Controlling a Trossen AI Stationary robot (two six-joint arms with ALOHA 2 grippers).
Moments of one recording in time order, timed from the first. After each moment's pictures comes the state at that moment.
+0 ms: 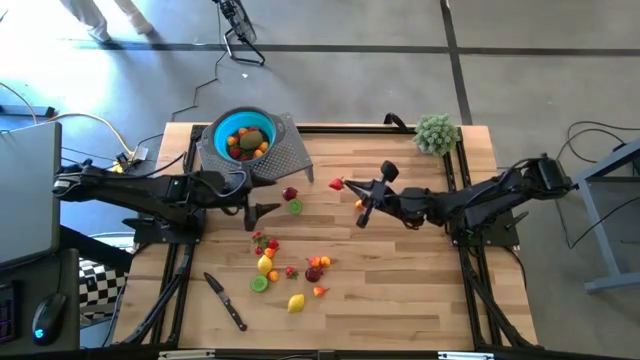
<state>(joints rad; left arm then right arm) -0.06 0.80 0.60 -0.06 -0.28 -0.19 0.13 1.35 0.60 0.72 0.61 -0.21</state>
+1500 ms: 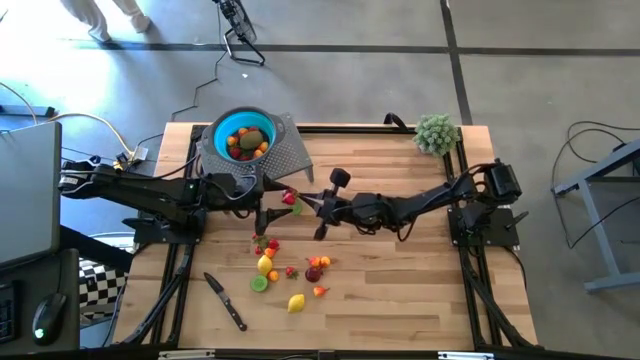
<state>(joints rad) -0.06 0.94 0.60 0.13 -0.22 -0.15 0.13 1.76 1.04 0.72 0.47 -0.38</state>
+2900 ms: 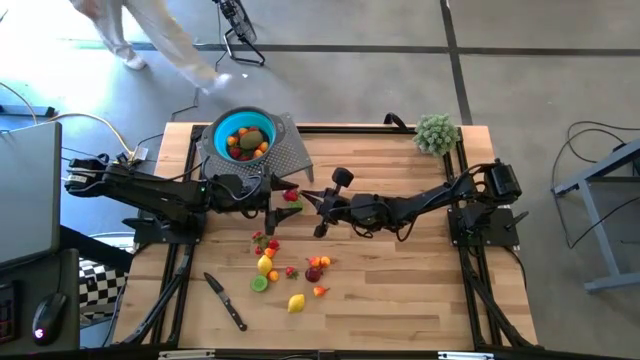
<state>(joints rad) -0.06 1.06 0.60 0.34 -0.22 -0.13 0.13 1.76 1.03 0.66 0.55 -0.37</state>
